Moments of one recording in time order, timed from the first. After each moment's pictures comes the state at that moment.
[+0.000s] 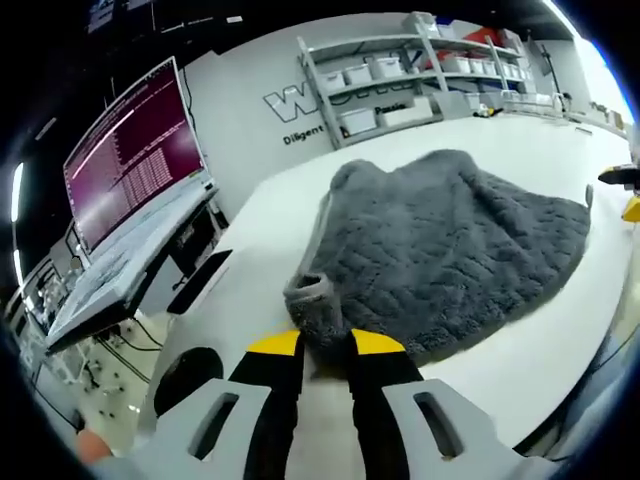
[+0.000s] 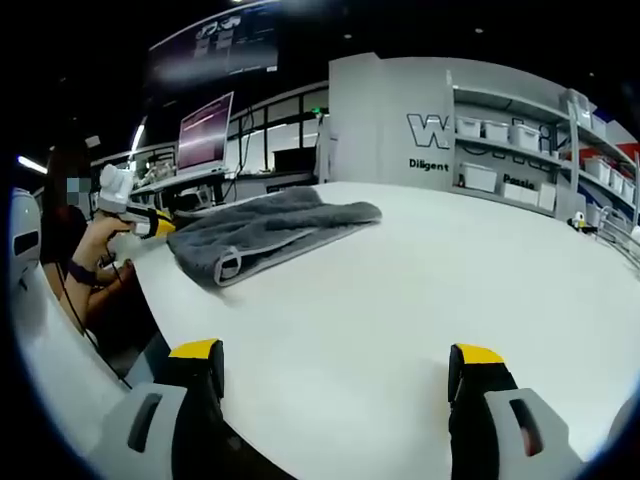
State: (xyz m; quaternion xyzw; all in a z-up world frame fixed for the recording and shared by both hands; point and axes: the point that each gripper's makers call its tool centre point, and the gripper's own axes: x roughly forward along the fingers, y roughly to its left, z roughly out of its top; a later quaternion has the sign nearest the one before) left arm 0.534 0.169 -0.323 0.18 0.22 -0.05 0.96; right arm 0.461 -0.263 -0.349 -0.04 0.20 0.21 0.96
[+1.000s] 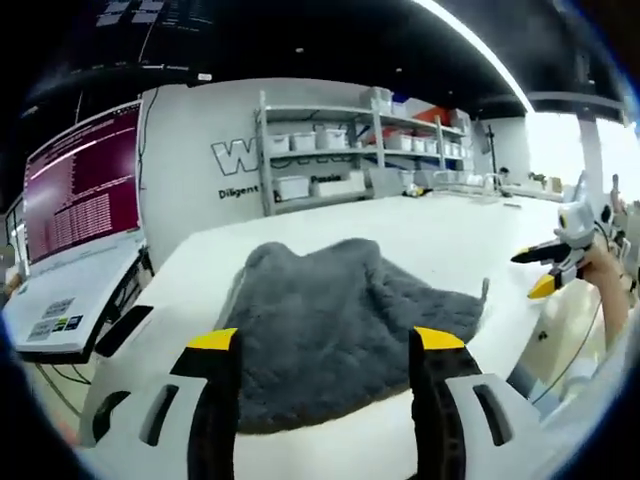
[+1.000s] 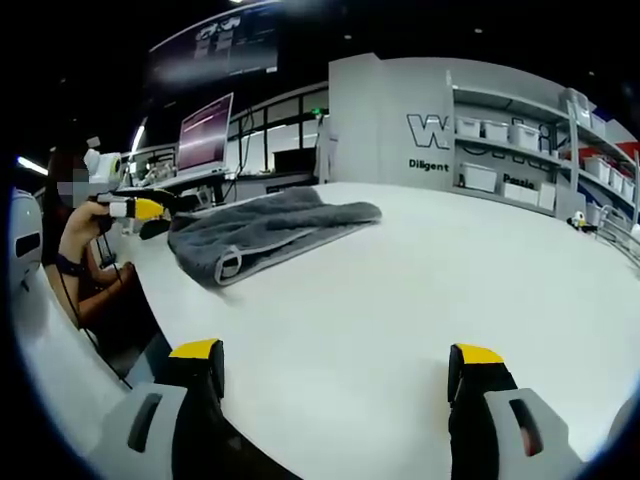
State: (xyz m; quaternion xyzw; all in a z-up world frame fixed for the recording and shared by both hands) left arm 0.514 0.078 -0.274 0.08 0.12 -0.25 0.96; right arm 0.458 -0.266 -0.350 -0.03 0.19 0.21 0.96
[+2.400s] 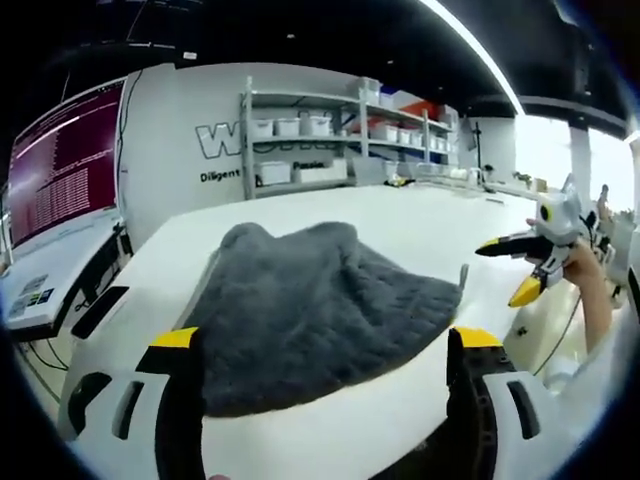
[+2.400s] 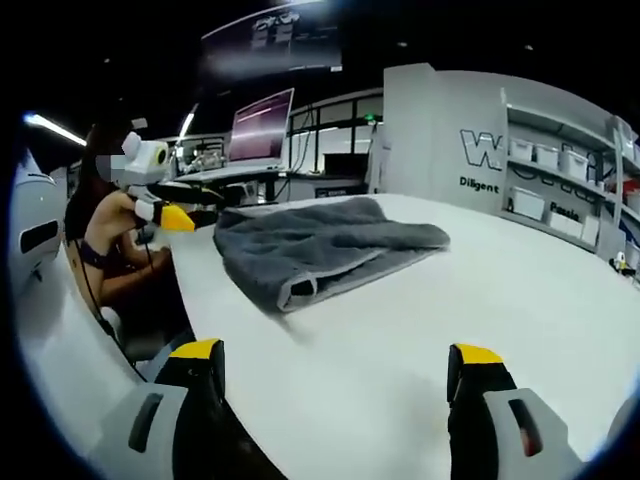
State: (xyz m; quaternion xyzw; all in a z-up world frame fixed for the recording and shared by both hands) left arm 0.502 0.067 -0.293 0.07 0.16 -0.28 0.95; right arm 0.464 -0.182 -0.337 -0.08 0.17 0.32 0.93
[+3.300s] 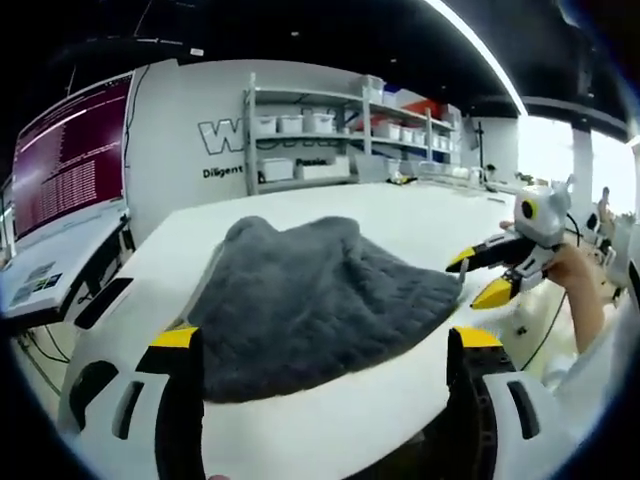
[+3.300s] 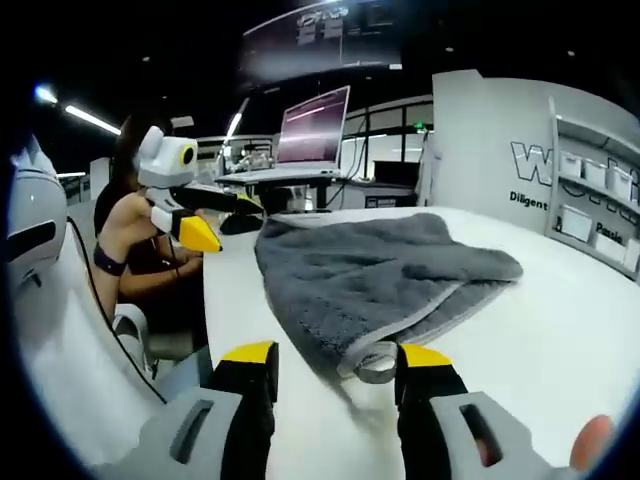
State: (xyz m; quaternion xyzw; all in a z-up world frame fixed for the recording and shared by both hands) left arm 0.495 0.075 -0.298 0.06 0.17 -0.27 0.95; right arm 0.479 -0.109 -0.336 -0.09 0.15 0.42 0.89
